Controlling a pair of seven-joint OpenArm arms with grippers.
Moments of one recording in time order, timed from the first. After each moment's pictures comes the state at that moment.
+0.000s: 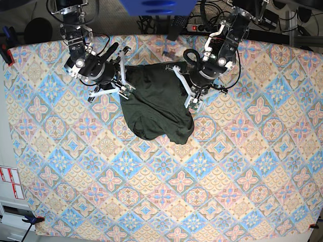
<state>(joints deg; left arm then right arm) 14.4 -10.6 22.4 102.1 -9.5 1.7 44.2 -16.0 11.6 -9.1 104.7 -4.7 41.5 -48.3</state>
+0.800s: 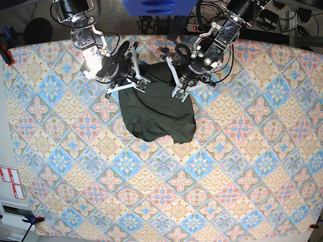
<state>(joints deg) 10.3 -10.8 30.3 88.6 -8.9 1.4 42.0 -12.0 11.5 -16.8 95.0 -4.9 41.3 -48.1</state>
